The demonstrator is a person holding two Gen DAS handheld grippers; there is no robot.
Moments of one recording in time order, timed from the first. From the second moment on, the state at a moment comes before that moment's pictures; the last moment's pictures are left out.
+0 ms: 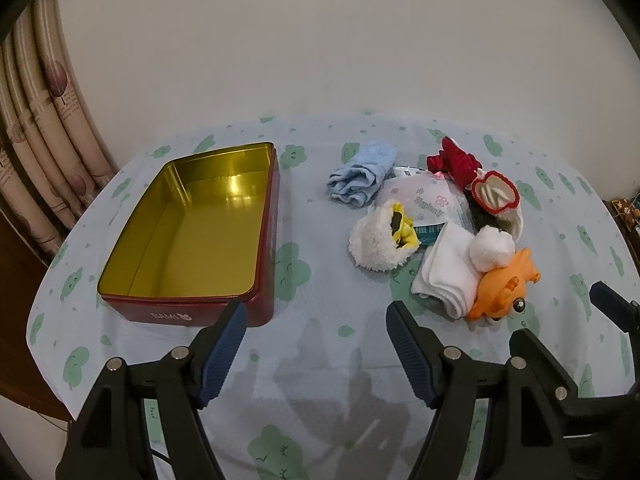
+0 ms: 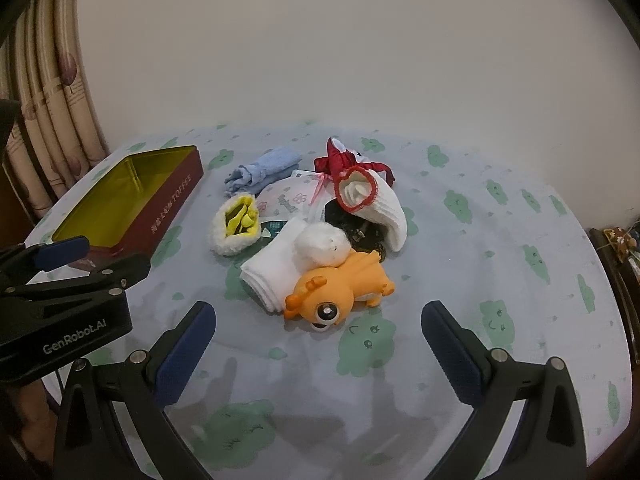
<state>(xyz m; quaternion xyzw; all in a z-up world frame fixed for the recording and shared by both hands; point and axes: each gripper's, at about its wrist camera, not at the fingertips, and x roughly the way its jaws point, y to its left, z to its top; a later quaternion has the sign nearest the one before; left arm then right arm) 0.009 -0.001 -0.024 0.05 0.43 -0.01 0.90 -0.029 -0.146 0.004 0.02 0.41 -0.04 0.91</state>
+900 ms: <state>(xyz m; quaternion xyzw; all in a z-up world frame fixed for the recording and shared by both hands) 0.011 0.000 -0.024 0.05 0.43 -0.01 0.90 -0.030 -0.145 -0.001 0.03 0.41 -0.04 0.91</state>
